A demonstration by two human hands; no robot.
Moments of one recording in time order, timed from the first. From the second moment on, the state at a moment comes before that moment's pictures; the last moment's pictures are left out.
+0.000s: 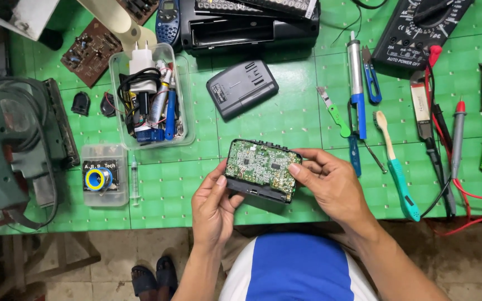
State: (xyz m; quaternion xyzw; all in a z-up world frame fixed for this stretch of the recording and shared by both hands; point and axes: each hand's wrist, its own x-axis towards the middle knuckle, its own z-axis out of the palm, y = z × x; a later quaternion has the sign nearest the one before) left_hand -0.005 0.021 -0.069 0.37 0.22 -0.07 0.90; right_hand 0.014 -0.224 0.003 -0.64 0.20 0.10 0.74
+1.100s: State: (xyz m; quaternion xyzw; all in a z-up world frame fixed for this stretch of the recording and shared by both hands) left_hand 0.008 0.001 -0.024 0.39 0.26 -0.06 0.88; right_hand 0.020 -0.227 0.014 -0.58 0.10 0.22 0.78
